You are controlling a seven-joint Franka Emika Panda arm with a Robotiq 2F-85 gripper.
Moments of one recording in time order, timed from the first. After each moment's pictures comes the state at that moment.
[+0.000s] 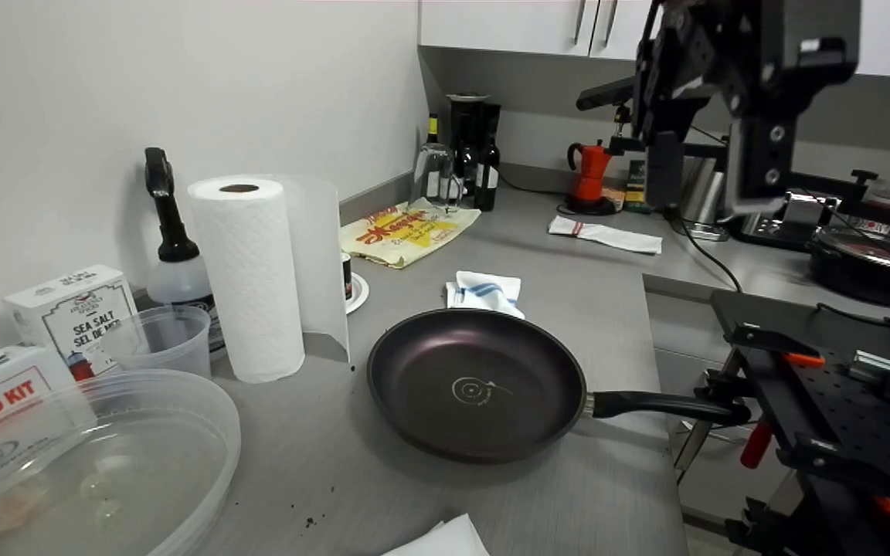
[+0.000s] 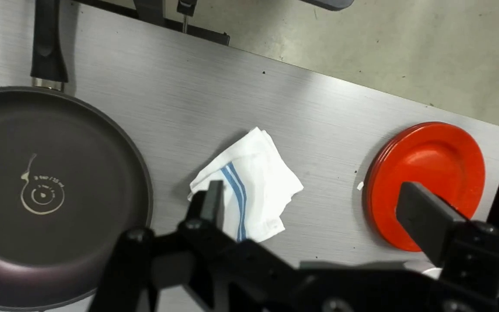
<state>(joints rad) 0.18 -0.24 0.08 -2.52 0.29 2.14 -0.16</state>
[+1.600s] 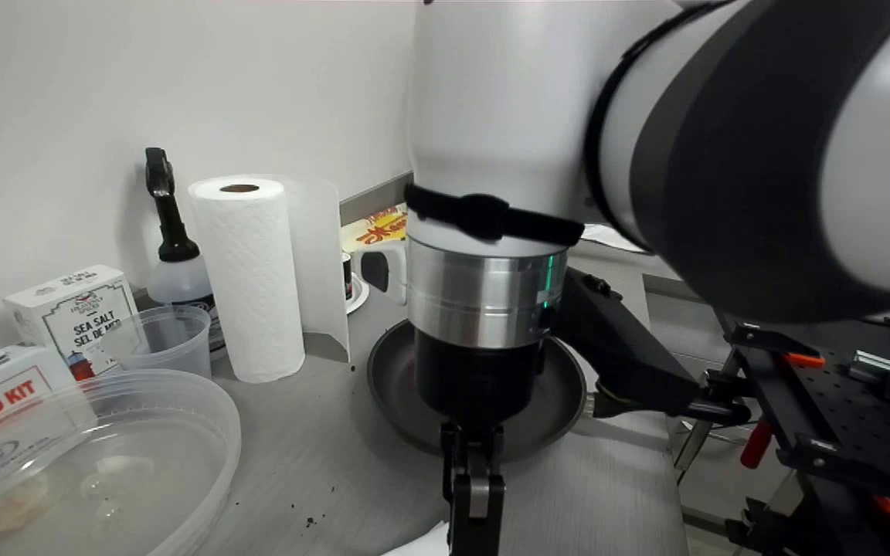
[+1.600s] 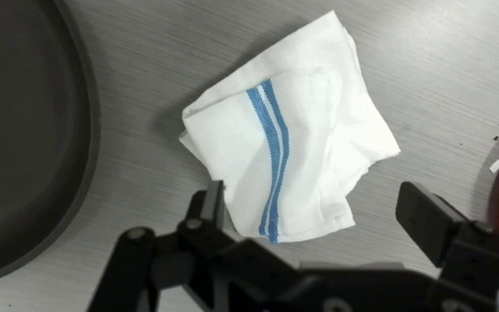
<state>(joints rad) 0.24 0.51 0.16 -2.31 0.03 2.82 0.00</state>
